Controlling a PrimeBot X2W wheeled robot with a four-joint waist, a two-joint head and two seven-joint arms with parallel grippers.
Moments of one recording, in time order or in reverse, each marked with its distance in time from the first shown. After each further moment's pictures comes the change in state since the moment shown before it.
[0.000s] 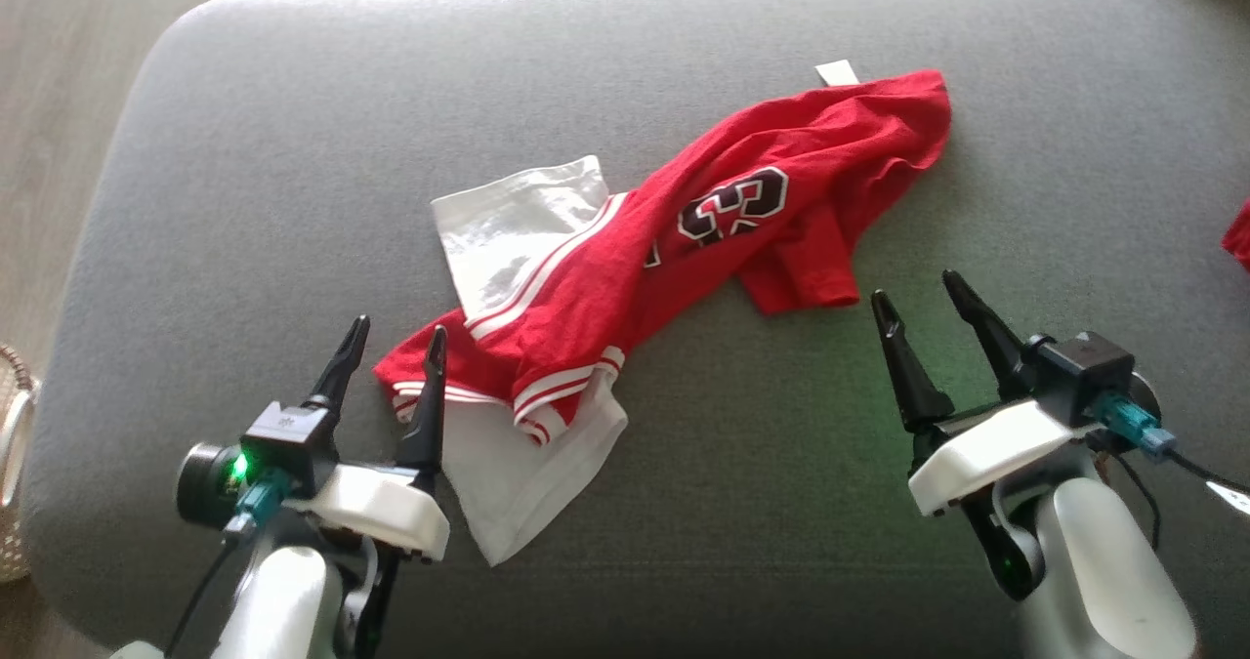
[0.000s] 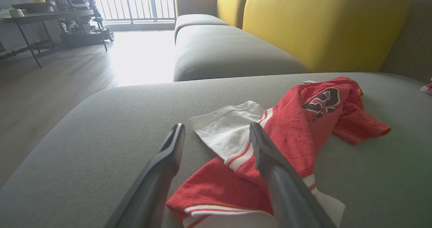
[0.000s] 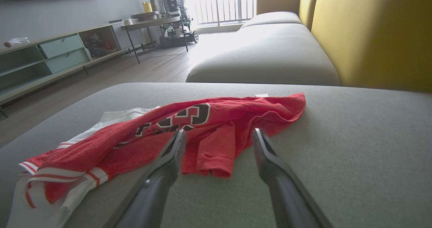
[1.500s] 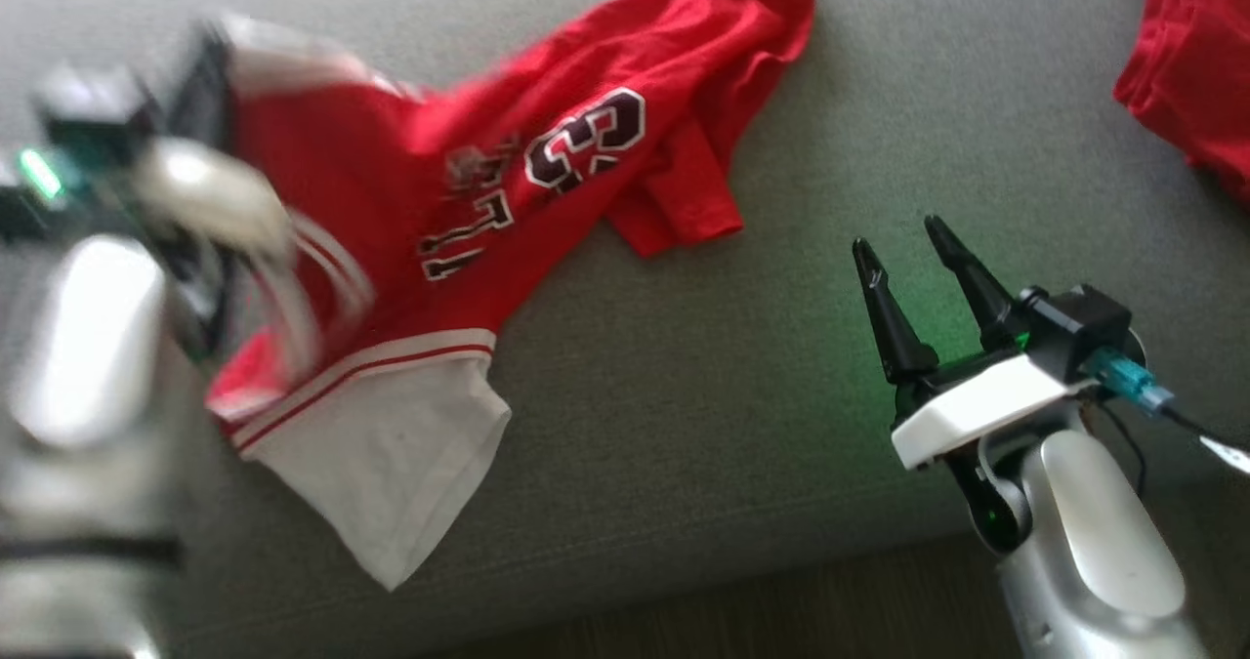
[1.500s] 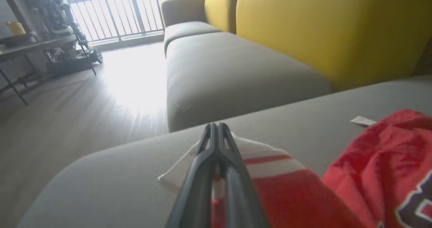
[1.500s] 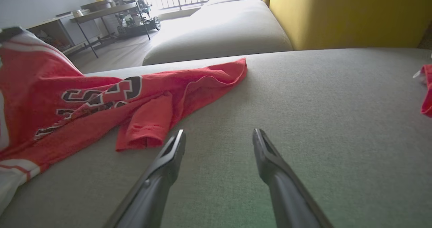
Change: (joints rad) left arm -0.541 0.114 0.061 0.349 -0.032 0.000 0.044; right arm -0.074 0.000 0.048 0.005 0.040 0.000 -0.021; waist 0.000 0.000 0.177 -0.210
